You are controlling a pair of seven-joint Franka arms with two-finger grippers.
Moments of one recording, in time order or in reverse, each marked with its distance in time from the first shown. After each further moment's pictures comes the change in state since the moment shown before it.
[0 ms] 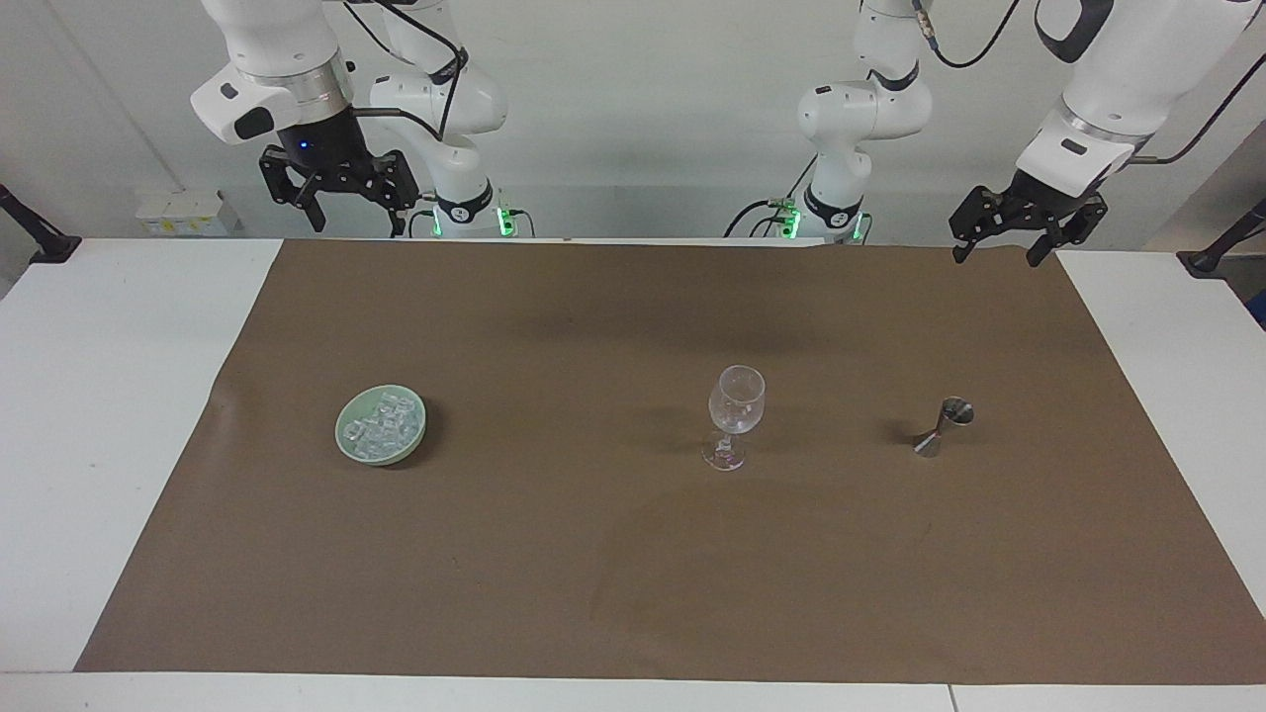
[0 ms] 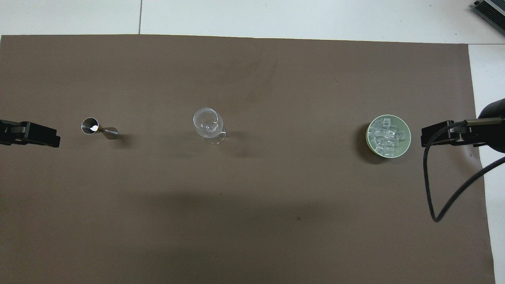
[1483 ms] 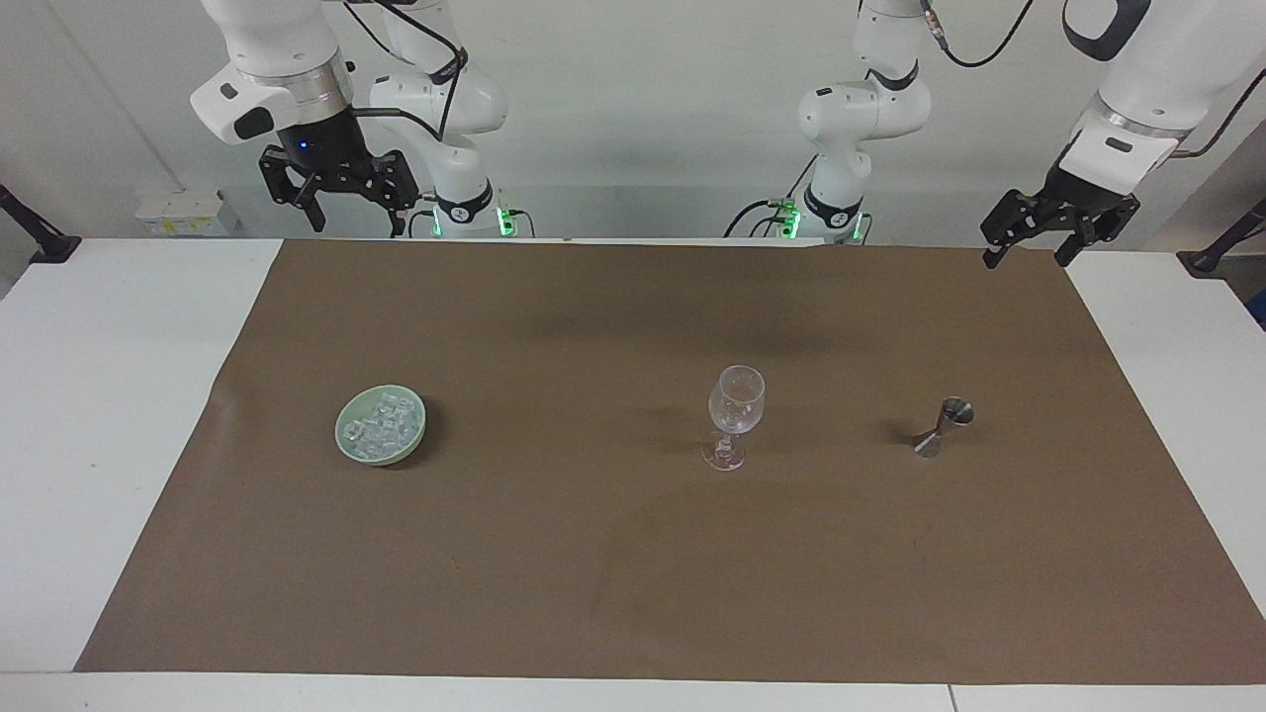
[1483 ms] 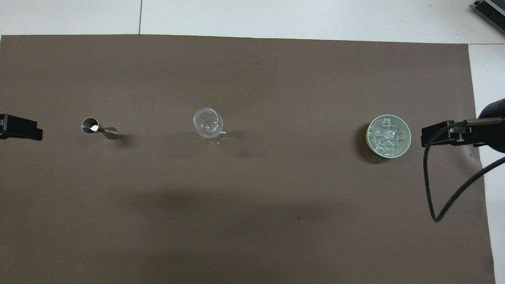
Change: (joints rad) left arm 0.051 -0.001 -0.003 0.002 -0.001 0.037 -0.031; right arm 0.000 0.000 0.000 0.000 0.000 0.000 0.000
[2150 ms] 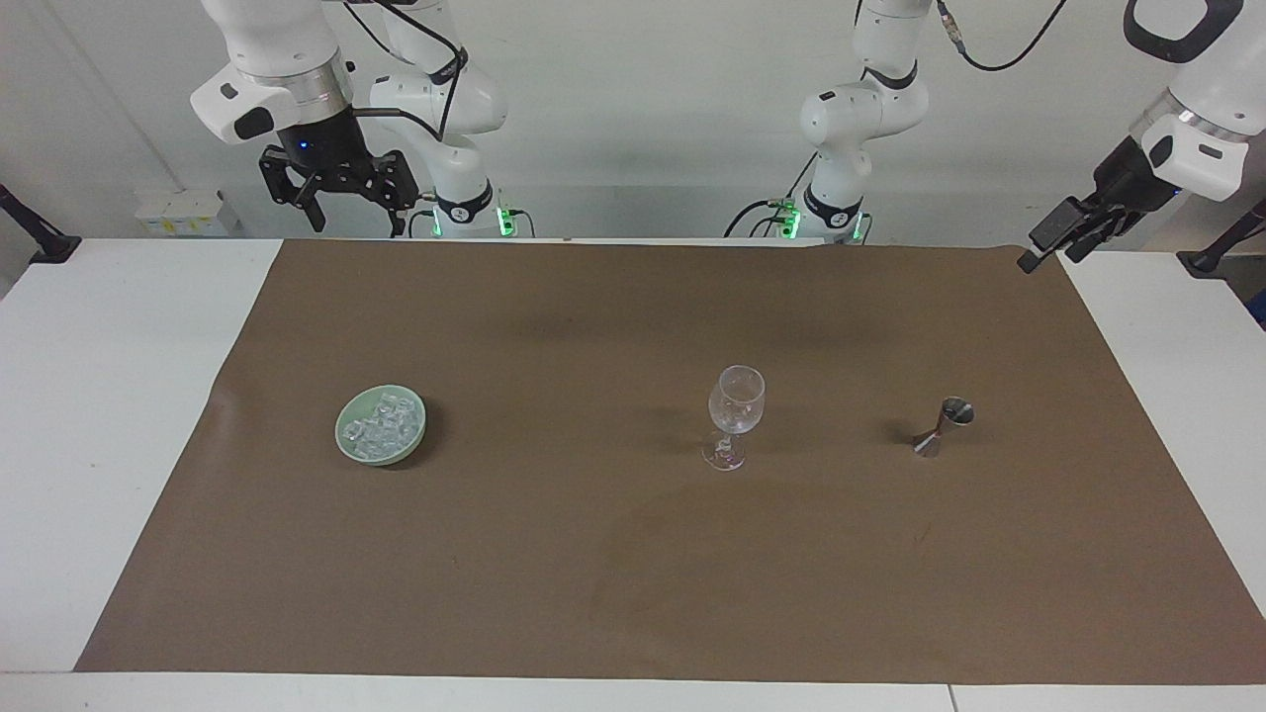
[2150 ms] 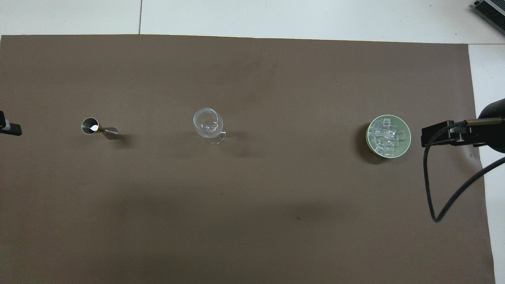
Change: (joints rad) left arm 0.193 0.011 0.007 -0.047 -0.234 -0.010 -0.214; right arm 0.000 0.000 0.000 0.000 0.000 0.000 0.000
